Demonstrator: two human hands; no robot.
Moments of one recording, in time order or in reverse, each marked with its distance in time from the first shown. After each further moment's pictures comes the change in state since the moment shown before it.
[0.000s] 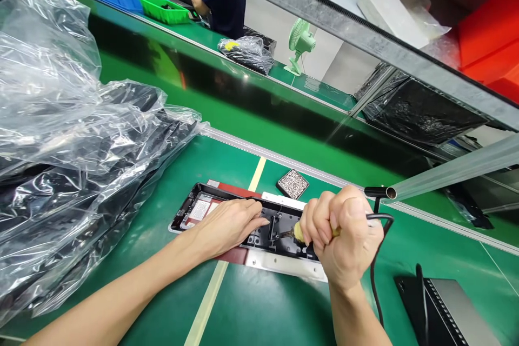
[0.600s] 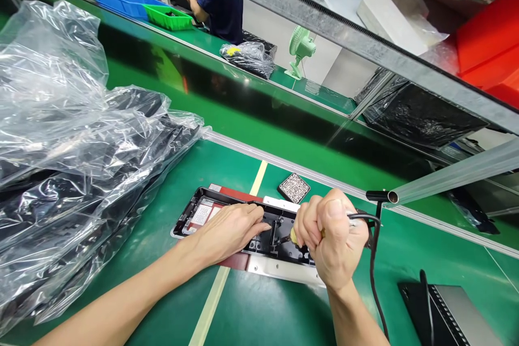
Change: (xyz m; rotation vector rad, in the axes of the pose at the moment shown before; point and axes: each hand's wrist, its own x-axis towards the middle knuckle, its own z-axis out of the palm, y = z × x) left_hand -0.001 -0.001 0.002 -0.037 0.056 0.034; right_hand -0.001 0.014 0.001 -0.017 -0.043 0.048
